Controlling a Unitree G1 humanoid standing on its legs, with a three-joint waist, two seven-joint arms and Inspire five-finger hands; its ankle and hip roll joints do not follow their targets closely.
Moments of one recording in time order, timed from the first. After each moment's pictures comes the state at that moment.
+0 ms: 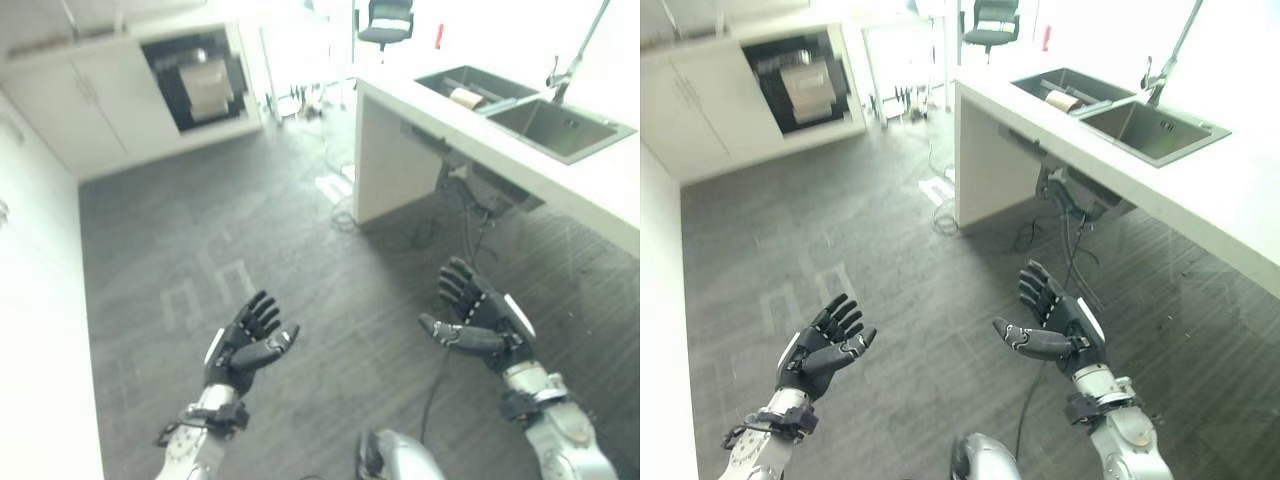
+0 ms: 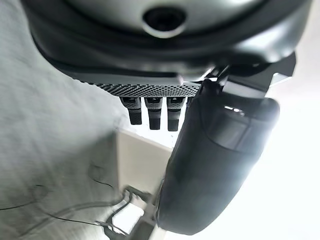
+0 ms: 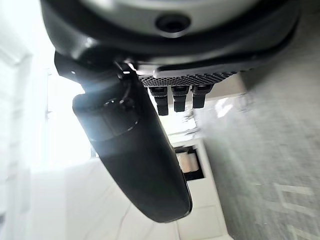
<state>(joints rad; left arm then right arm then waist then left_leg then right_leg) 0.32 0.28 -0.03 -0.04 -0.66 -0.11 -0.14 0.24 -0.47 -0.04 -0.14 0.56 -0.14 0.24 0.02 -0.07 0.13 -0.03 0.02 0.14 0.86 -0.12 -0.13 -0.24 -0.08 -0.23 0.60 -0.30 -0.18</state>
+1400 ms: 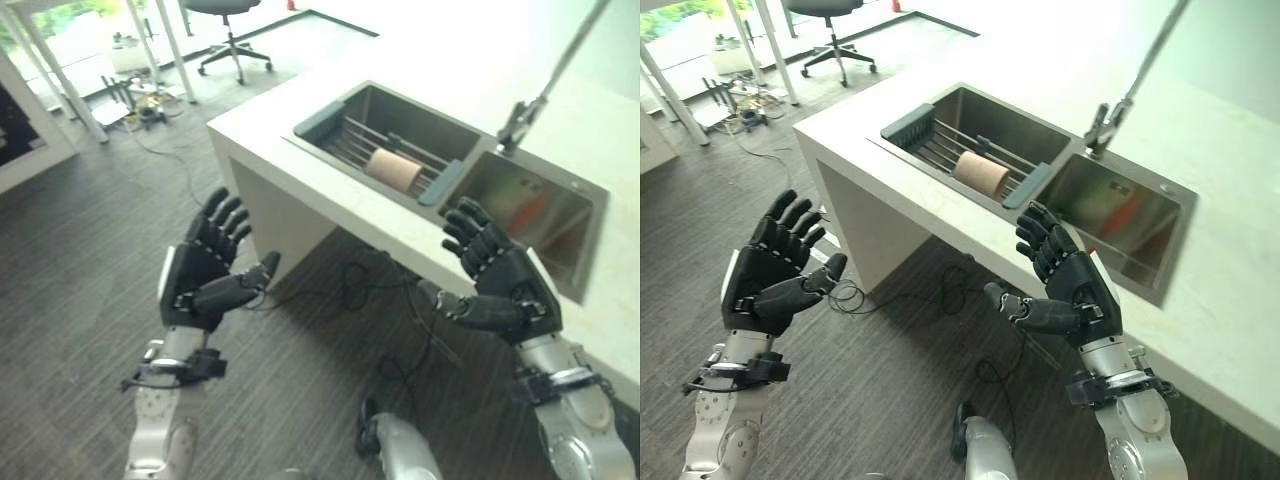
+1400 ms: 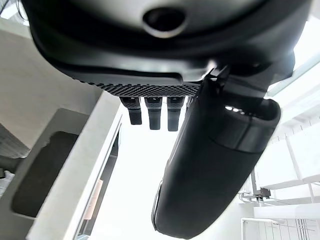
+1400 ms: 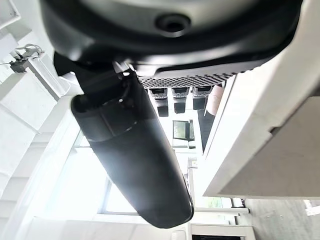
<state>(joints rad) 0.11 0.34 0.06 -0.20 -0.66 -0.28 -0.16 0.15 -0.47 -0.07 -0.35 0.55 -0.14 0.18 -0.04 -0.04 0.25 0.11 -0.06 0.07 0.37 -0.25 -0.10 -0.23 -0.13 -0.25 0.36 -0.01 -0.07</state>
